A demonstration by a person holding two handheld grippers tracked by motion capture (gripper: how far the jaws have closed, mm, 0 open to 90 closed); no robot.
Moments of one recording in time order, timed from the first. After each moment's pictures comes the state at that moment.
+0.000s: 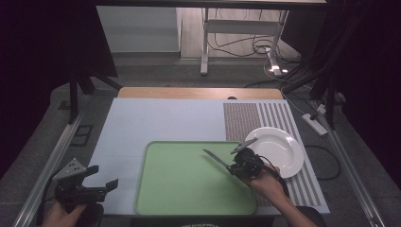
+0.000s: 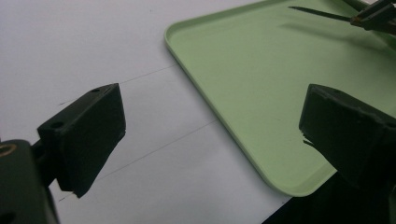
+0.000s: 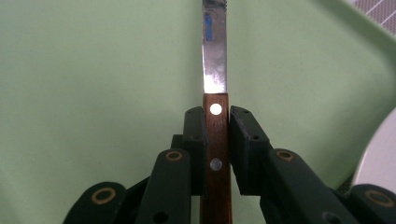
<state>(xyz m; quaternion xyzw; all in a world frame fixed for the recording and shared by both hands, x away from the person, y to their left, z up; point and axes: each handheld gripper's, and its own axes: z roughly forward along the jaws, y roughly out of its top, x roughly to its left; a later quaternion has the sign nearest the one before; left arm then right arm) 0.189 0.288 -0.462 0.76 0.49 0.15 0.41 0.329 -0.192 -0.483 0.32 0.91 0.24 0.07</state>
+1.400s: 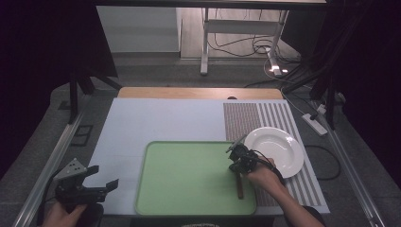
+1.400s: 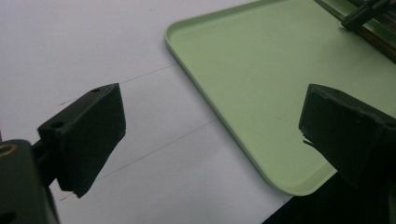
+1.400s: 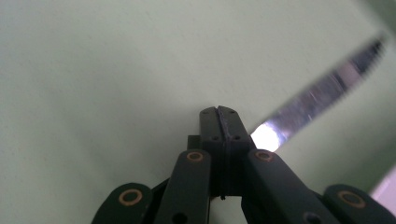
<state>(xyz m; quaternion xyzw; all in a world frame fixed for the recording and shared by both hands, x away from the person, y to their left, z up) 0.189 0.287 -0.462 0.76 0.49 0.15 0.40 0.358 -0.185 -0.500 0.28 0.94 0.17 0.06</state>
